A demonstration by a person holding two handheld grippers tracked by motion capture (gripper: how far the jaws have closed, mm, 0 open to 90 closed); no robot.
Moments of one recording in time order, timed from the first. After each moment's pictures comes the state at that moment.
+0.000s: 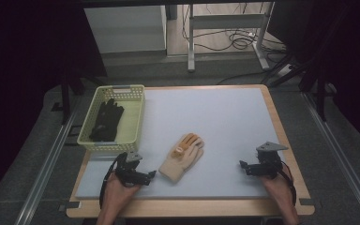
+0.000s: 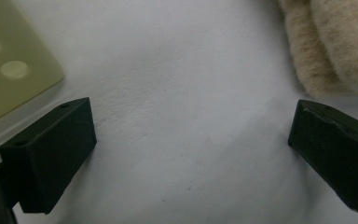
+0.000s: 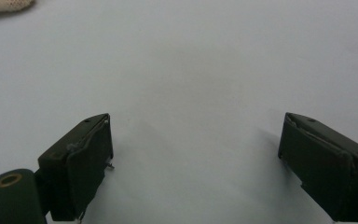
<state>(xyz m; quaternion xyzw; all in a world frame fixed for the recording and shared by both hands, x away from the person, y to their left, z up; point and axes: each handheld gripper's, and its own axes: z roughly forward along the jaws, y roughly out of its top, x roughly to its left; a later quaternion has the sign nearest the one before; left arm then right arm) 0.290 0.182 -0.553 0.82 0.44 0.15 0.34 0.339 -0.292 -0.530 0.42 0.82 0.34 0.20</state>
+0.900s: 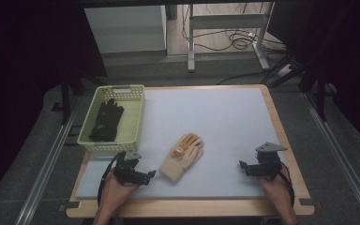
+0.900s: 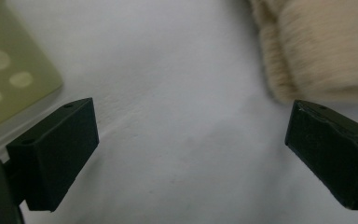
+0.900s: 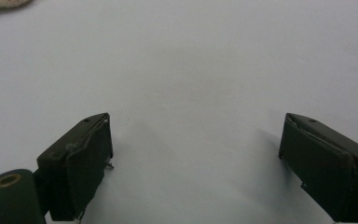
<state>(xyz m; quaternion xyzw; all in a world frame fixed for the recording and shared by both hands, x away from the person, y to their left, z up) 0.284 0.180 -0.528 0.82 0.43 0.13 0.35 0.338 -0.291 -0.531 0.42 0.82 0.33 0.21</state>
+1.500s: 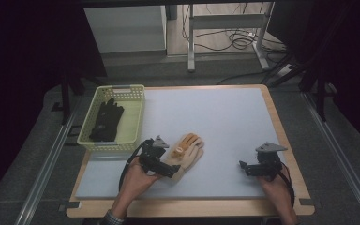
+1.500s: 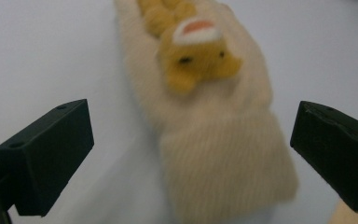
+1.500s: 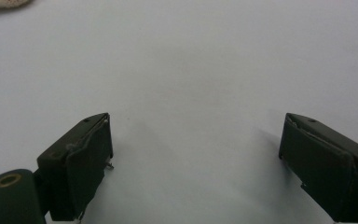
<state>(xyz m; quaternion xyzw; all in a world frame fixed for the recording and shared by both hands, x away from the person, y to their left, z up) 0.322 0.095 -0.499 0.86 0.37 0.09 0.34 0.338 -0.291 -0.531 0.42 0.82 0.34 0.21</state>
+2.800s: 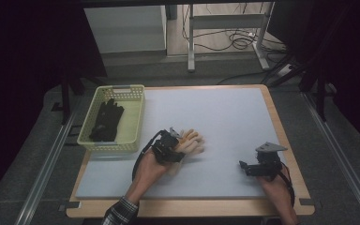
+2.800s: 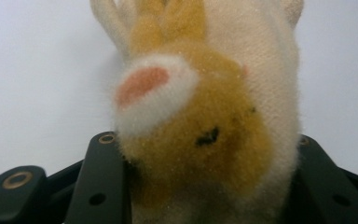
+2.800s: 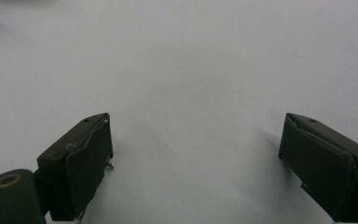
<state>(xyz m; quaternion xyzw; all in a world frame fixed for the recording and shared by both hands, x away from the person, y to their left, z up) 0.351 0.076 -0.479 0.87 0.39 0.11 0.29 0.338 -0.291 -0.531 0.42 0.82 0.34 0.21</state>
